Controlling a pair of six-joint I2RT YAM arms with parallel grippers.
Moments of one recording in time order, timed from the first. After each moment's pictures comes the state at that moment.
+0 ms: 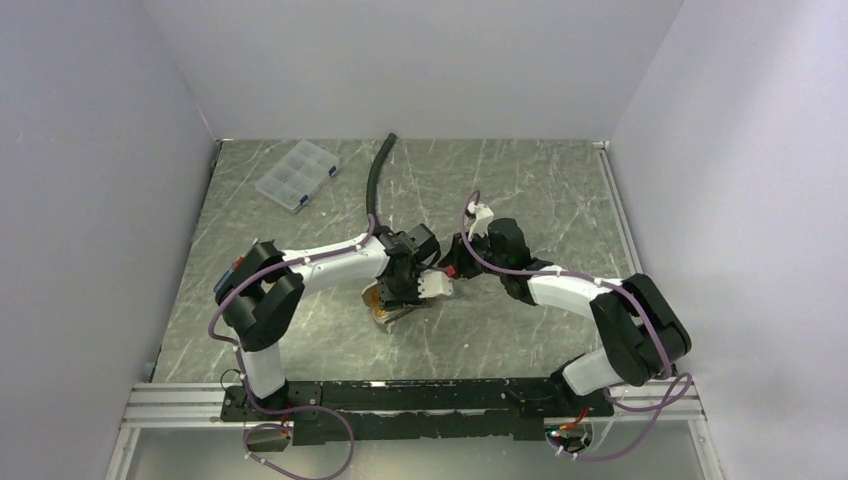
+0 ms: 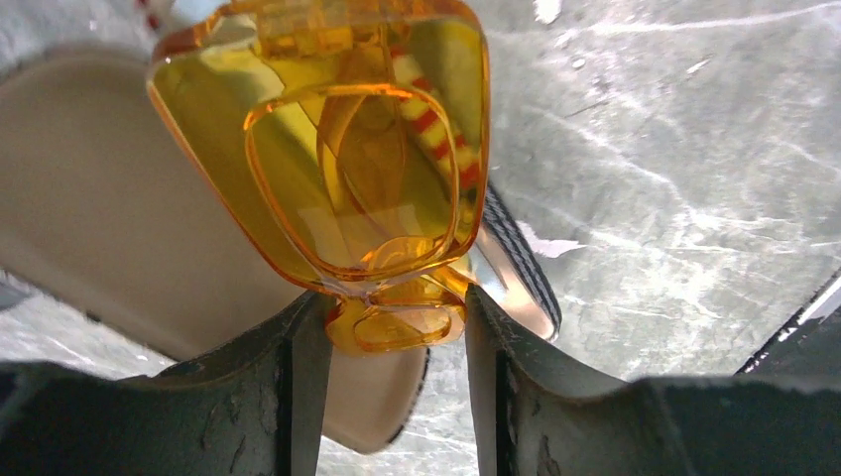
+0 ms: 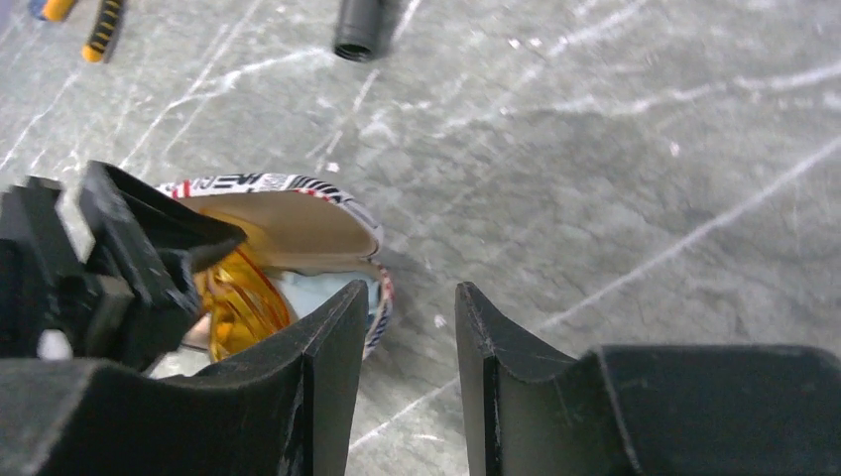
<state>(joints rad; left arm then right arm) -0.89 1.80 1.26 -0.86 0.05 0.66 0.52 1.45 0.60 0.36 -0.35 0.31</state>
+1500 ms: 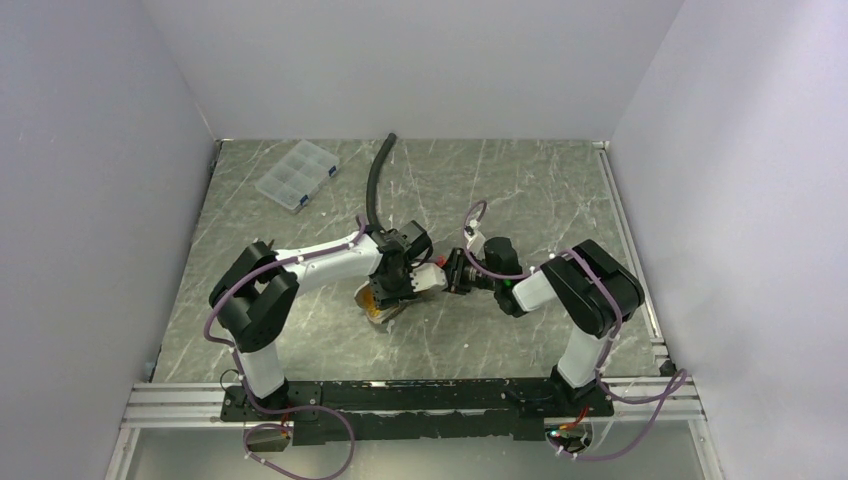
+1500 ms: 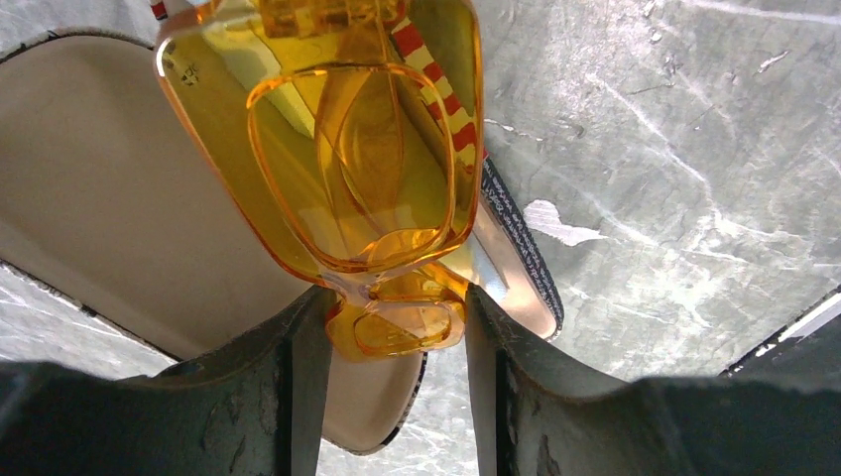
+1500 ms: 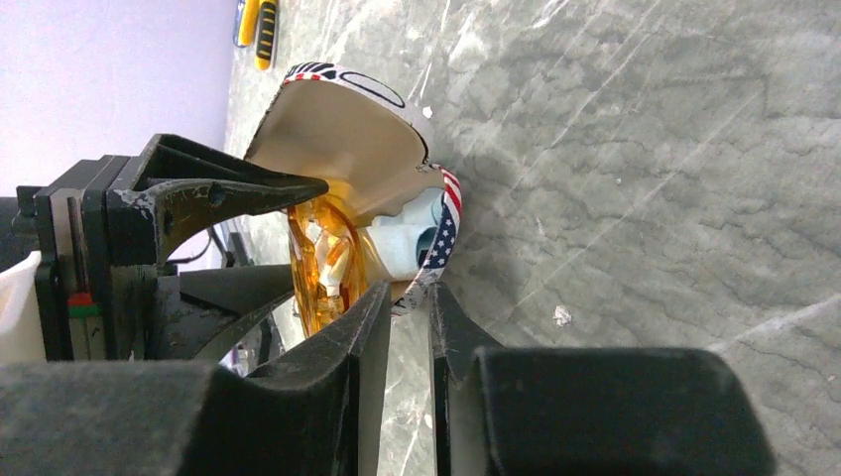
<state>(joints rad) -0.84 1.78 1.22 -0.84 0.01 0.52 0.52 1.77 0.47 0.87 -0.61 0.82</state>
